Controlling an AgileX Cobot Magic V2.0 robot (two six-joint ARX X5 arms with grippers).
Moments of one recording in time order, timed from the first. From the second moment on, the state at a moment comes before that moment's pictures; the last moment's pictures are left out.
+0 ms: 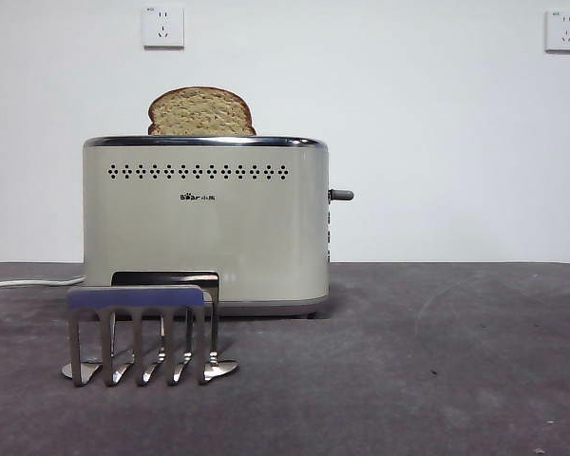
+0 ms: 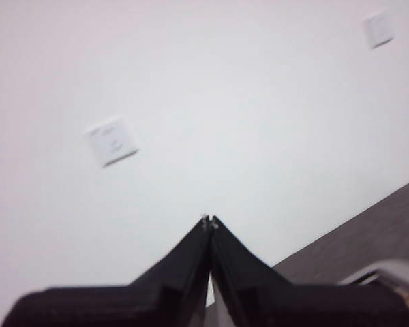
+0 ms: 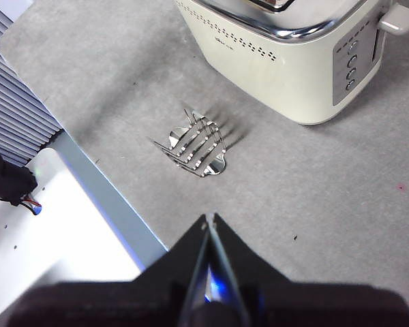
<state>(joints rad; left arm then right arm) 0.07 0.68 1.11 -0.24 0.36 0.31 0.32 1.10 1.32 -1.11 -0.57 -0.21</state>
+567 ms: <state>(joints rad) 0.18 0.20 0.27 -0.08 0.18 0.28 0.32 1.10 1.32 -1.11 -0.57 -0.21</state>
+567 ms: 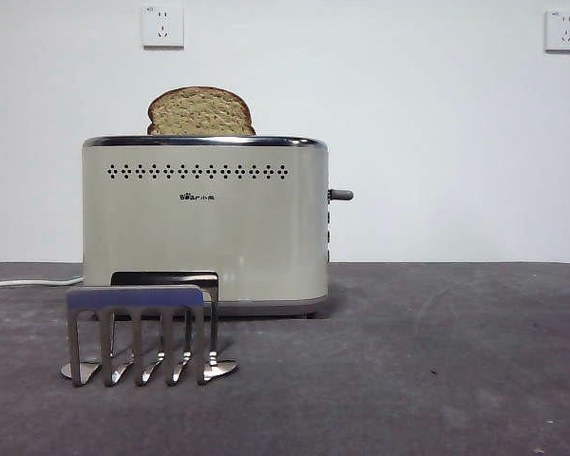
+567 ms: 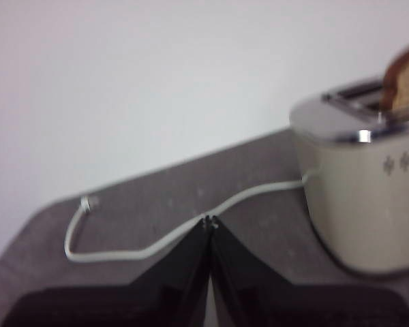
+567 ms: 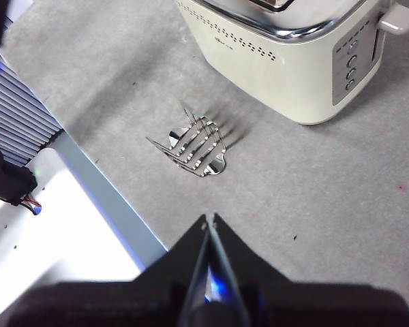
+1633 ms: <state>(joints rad) 0.18 0.02 0.02 -0.18 0.16 0.15 0.32 1.10 1.32 -1.11 -0.57 -0.21</state>
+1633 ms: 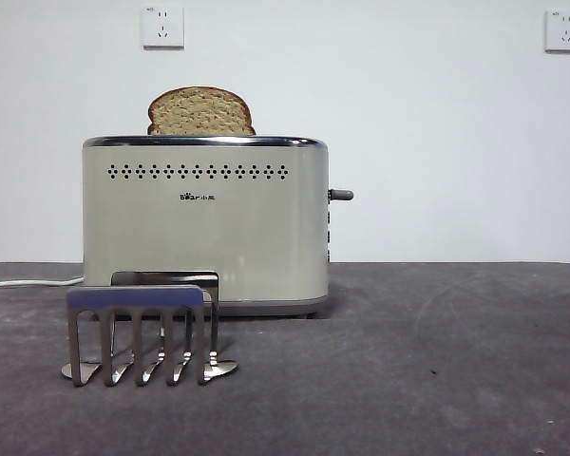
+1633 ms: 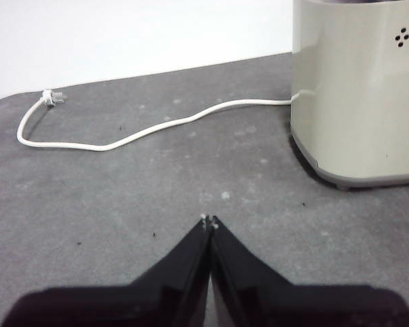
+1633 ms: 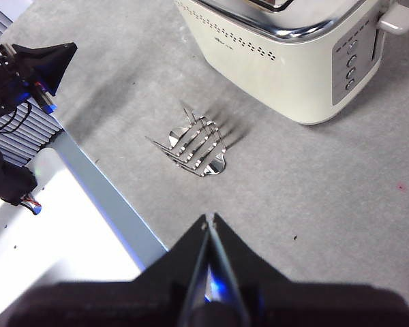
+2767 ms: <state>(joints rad) 0.18 0.01 0.02 -0.18 0.16 0.14 0.20 1.01 1.29 -0.93 -0.58 -0.27</state>
